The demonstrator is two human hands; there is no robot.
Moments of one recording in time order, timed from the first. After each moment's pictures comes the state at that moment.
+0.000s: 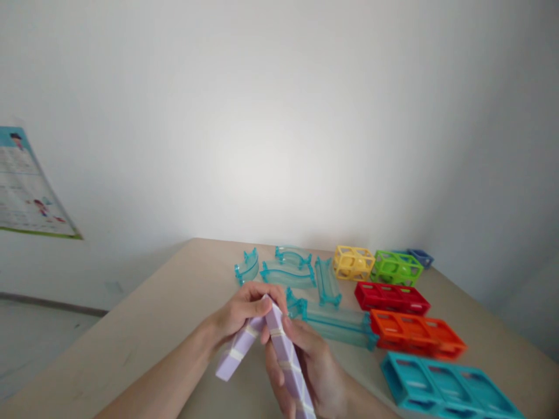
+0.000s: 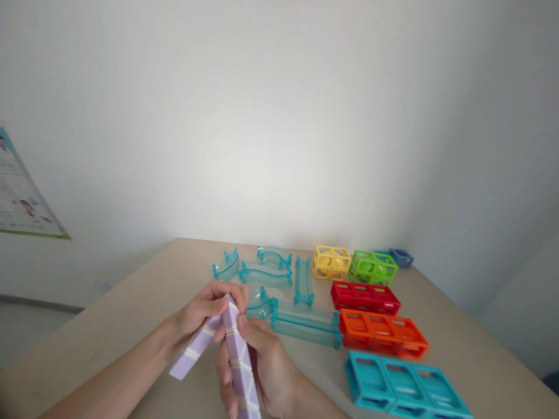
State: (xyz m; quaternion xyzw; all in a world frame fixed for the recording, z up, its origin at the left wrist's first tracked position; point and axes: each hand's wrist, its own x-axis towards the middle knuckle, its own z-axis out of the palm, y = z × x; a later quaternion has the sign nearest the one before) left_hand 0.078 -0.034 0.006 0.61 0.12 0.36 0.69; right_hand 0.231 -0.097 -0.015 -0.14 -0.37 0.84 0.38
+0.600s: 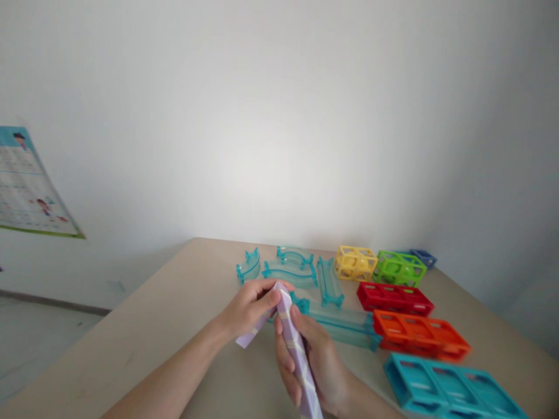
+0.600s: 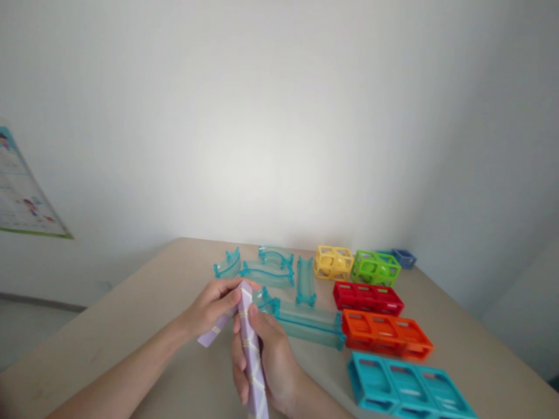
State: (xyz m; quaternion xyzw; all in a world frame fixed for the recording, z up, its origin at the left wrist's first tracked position) left_hand 0.085 -0.037 0.012 0.70 0.27 0.40 0.53; right_hand 0.232 -0.096 -0.011 -0.20 -0.37 0.79 0.44
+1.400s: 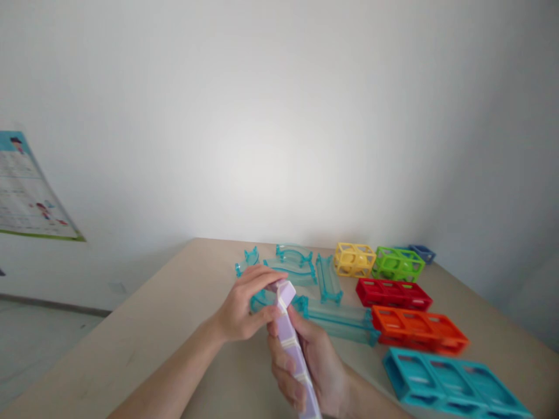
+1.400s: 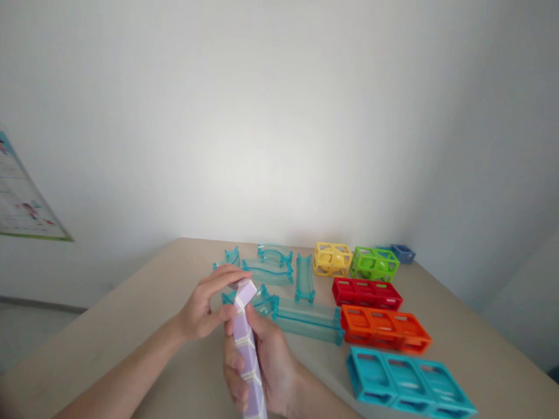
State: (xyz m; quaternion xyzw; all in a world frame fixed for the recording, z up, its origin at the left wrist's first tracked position) left_hand 0.071 -0.036 0.012 0.84 0.22 0.46 0.18; right_hand 0.236 -0.091 -0.019 -0.10 -0.28 0.90 0.32
